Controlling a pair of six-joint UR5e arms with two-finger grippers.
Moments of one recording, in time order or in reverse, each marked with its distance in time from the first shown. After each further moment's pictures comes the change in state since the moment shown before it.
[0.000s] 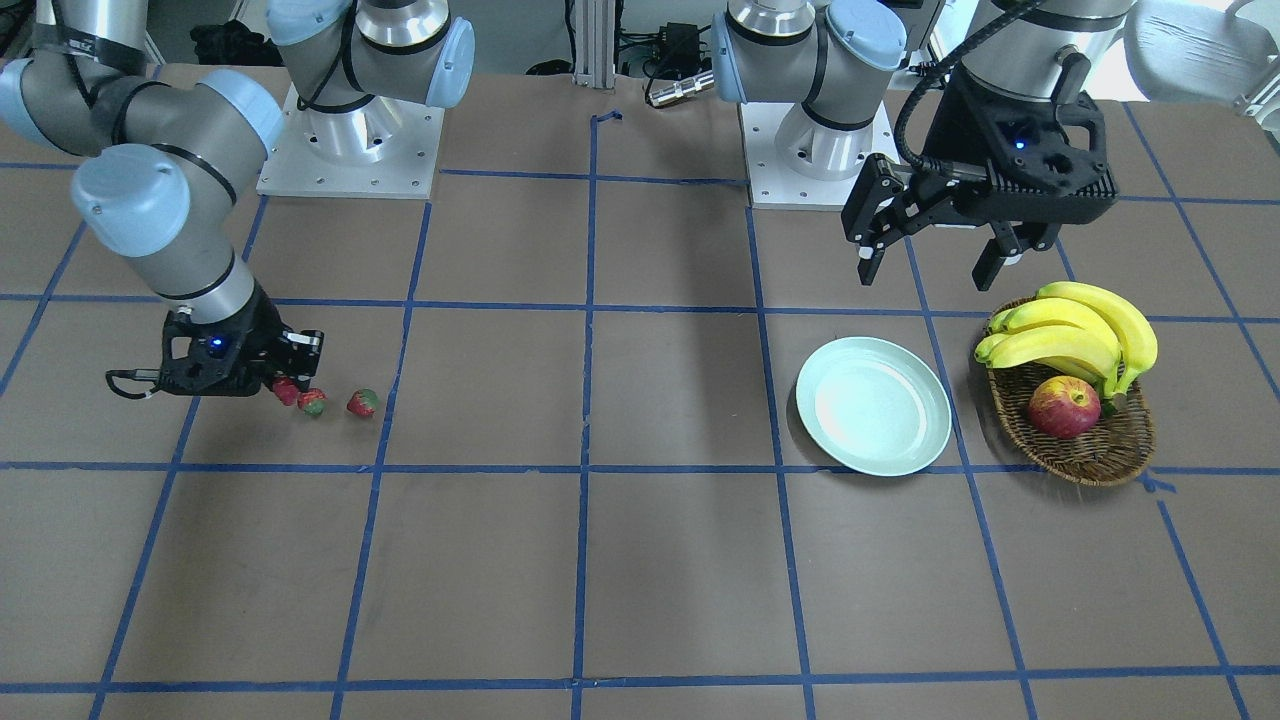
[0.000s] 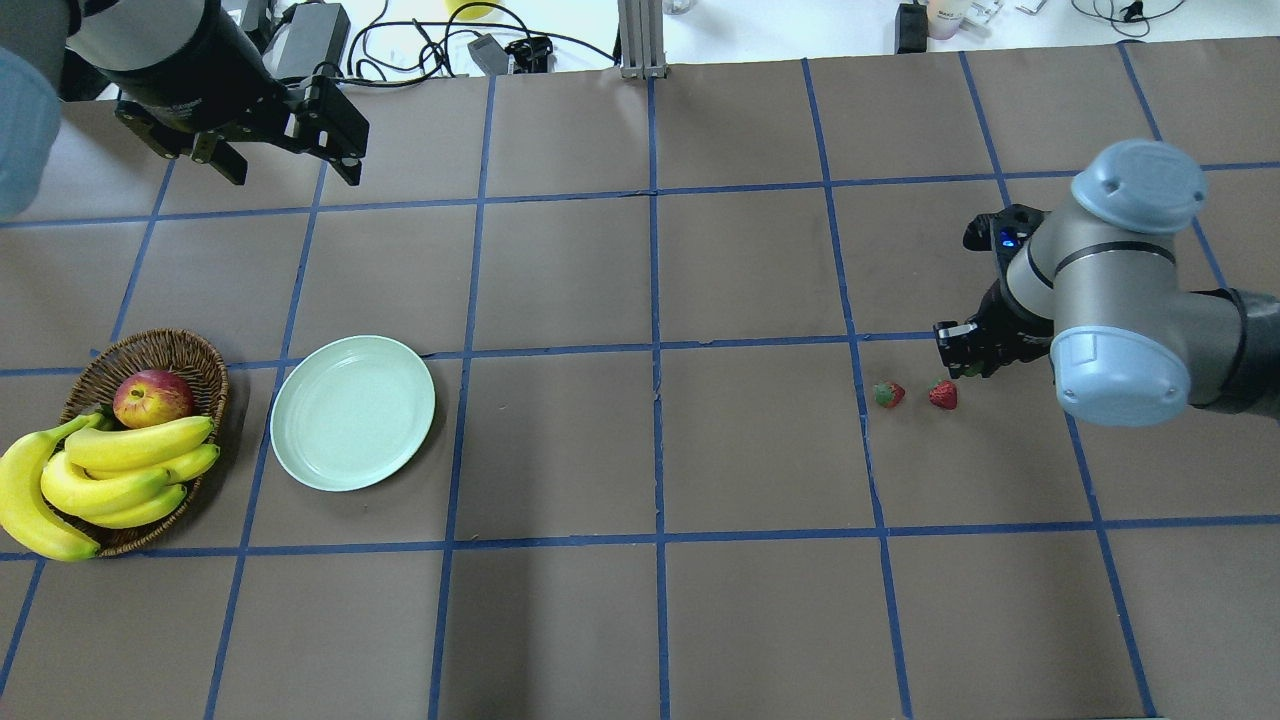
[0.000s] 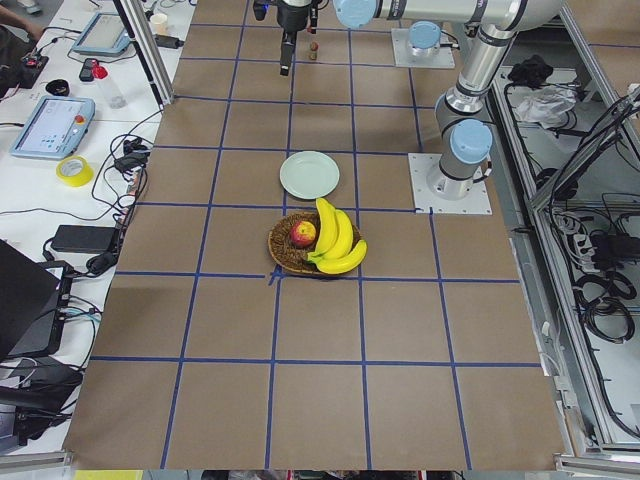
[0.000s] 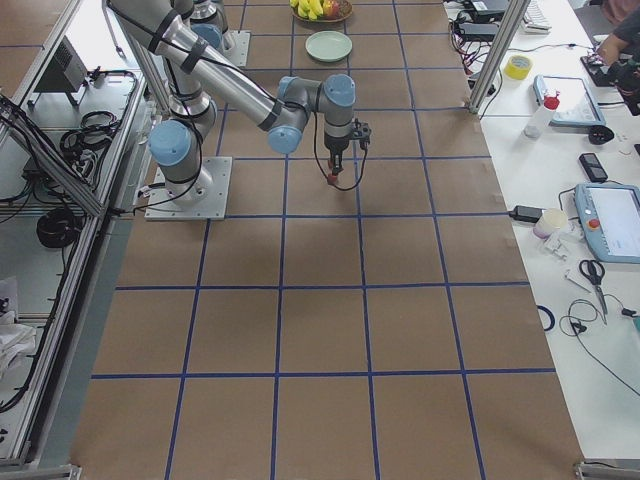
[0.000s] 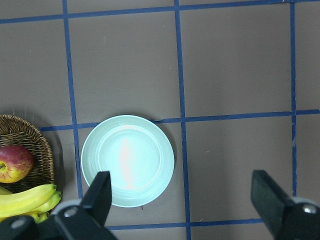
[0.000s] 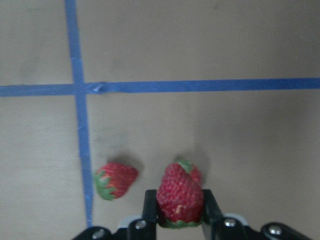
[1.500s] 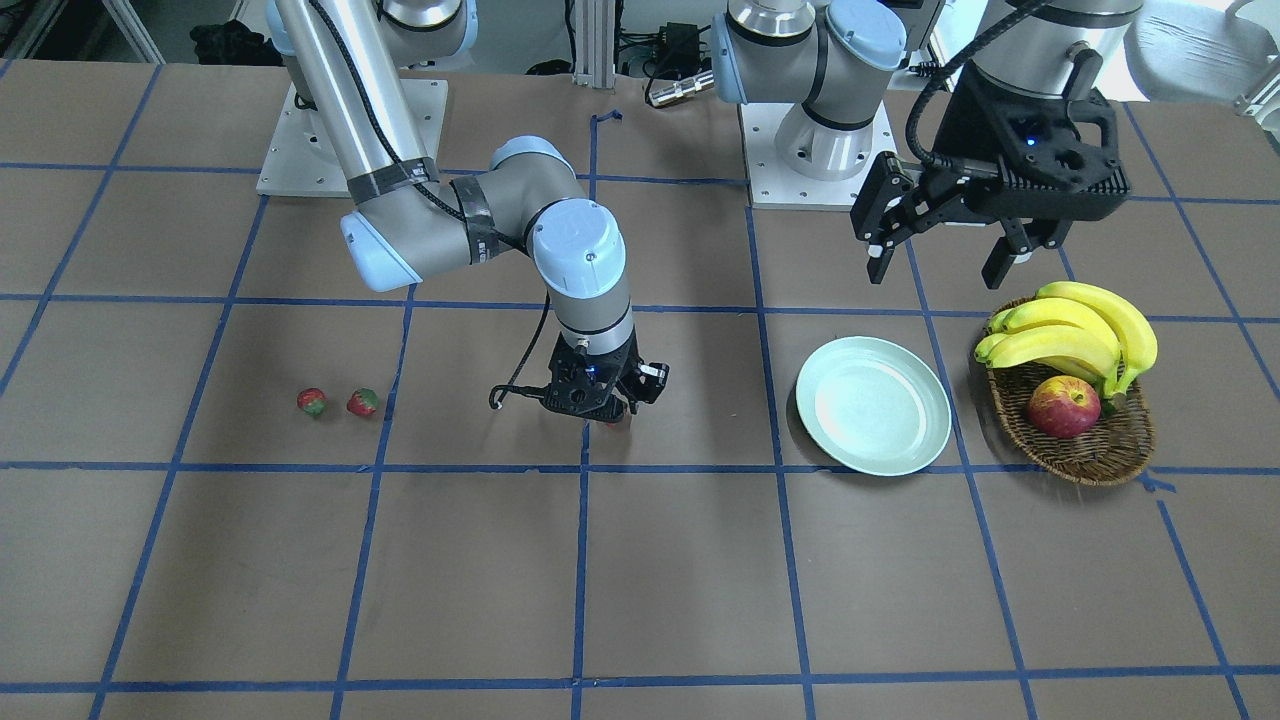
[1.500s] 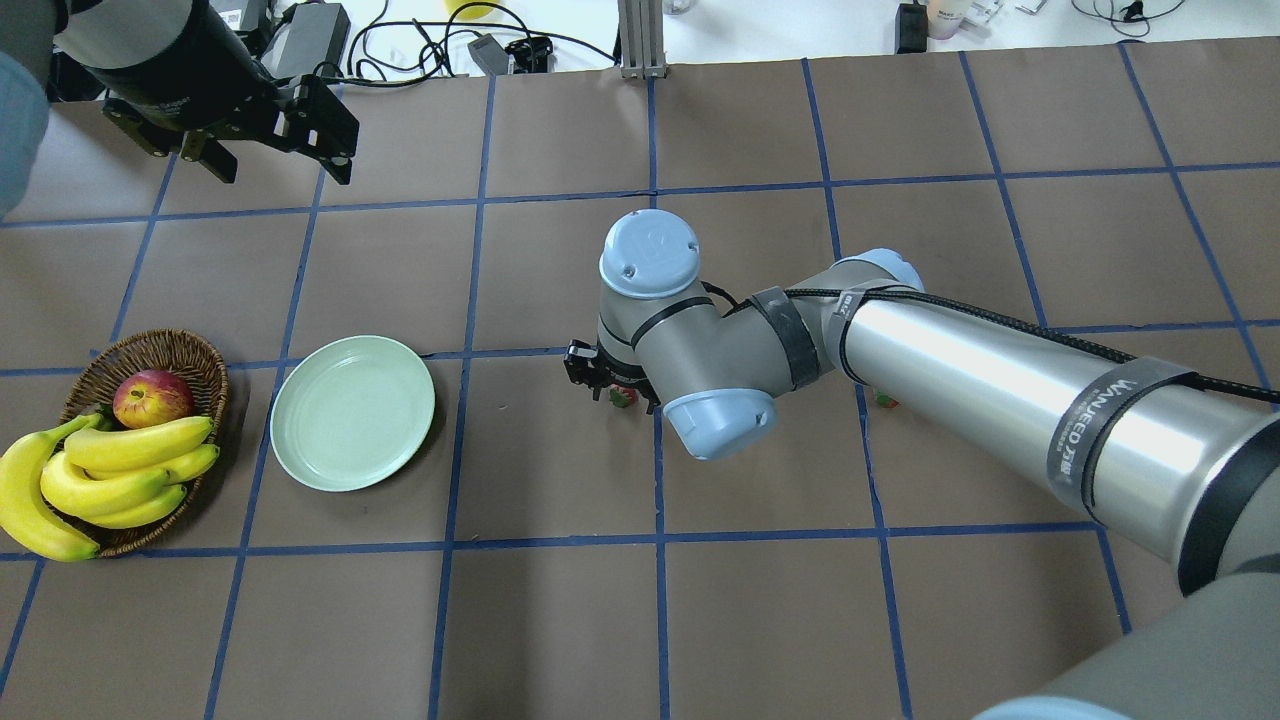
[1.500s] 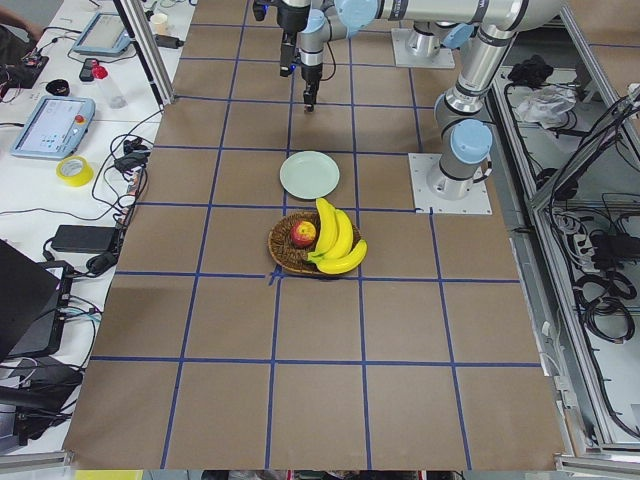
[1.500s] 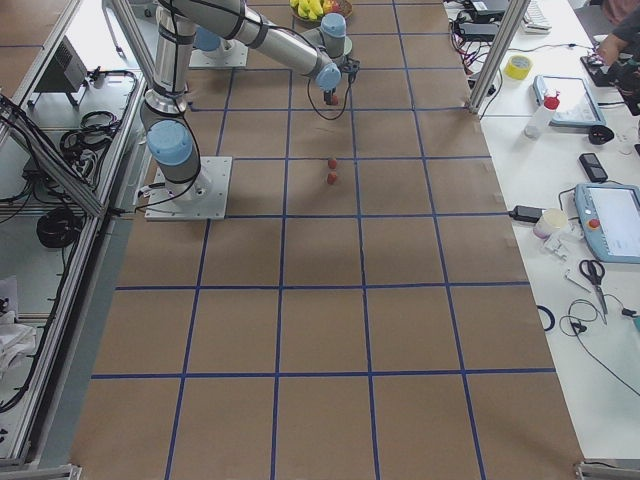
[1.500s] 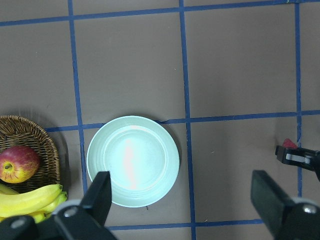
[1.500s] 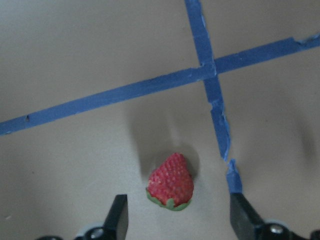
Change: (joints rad) left arm 0.011 0.004 0.000 0.000 0.005 0.016; right arm 0.607 0.333 -0.285 -0.119 0.107 0.827
